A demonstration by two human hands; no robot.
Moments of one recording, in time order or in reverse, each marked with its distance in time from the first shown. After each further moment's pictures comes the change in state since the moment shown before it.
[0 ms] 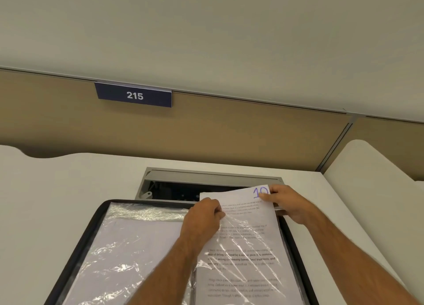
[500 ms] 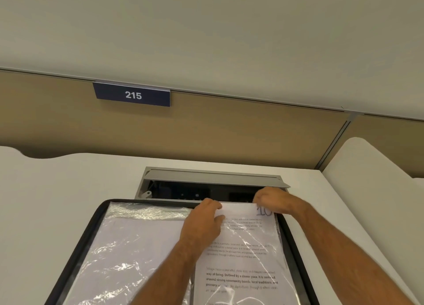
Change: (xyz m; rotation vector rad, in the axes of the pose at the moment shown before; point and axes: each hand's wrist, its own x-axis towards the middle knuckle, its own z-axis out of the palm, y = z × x) left_hand -0.013 -0.001 0.004 -0.048 -0.011 0.009; right_hand 0.006 -0.017 0.013 -0.792 -0.124 -0.108
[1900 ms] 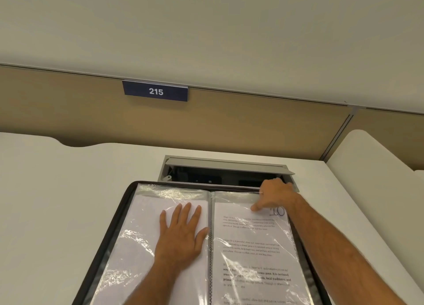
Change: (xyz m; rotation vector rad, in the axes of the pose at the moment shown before) left_hand -0.104 -0.096 -0.008 0.593 0.003 0.007; right_hand -0.033 -0.036 0.032 -0.306 0.125 0.126
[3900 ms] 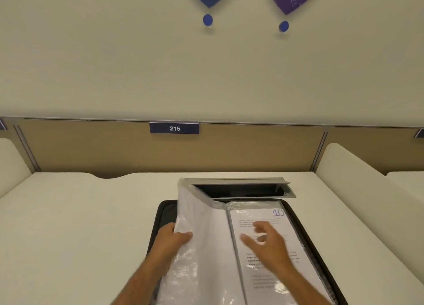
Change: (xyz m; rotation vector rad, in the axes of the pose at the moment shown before) left_hand -0.087 -0.070 -0.136 -1.321 -0.090 -0.468; right_hand -0.209 -0.101 0.072 0.986 0.349 0.022
